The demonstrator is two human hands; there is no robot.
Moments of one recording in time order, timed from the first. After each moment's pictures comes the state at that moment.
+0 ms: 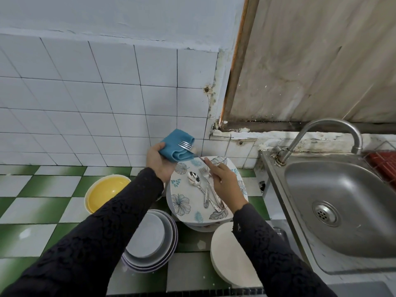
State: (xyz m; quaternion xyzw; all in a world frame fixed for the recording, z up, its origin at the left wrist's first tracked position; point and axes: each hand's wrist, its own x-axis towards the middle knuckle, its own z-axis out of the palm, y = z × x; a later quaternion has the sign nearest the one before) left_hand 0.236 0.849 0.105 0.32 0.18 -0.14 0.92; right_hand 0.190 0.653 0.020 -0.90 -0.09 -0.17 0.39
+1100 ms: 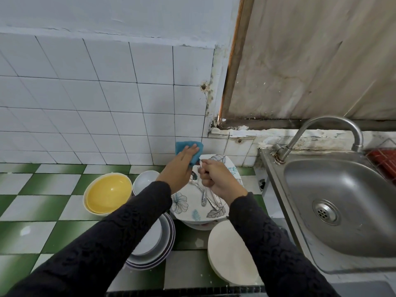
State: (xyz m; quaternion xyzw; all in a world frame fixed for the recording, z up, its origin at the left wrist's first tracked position) left_hand 0.218 0.828 0.064 0.92 -0.25 0.03 0.30; right_hand 0.189 0.683 0.092 -0.57 0.18 0.16 0.79
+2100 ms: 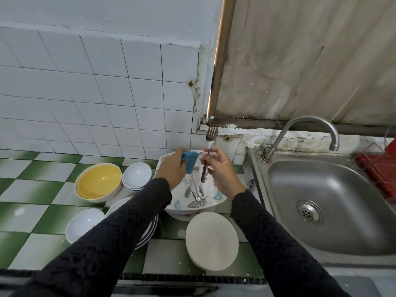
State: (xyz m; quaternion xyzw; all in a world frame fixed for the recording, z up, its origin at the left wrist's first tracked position) left_hand 0.175 0.779 0.074 0.92 -0.08 0.04 0.38; right_hand 0.162 0.613 0.081 -0.64 0.06 0.04 0.77
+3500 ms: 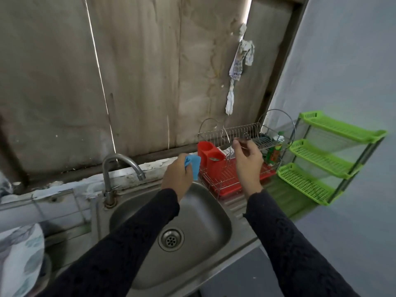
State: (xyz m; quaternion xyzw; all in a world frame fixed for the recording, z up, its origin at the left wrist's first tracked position) left_hand 0.096 0.248 0.185 0.82 -0.30 0.07 0.48; right_hand 0.006 0.087 0.225 -0.71 0.20 -0.49 0.47
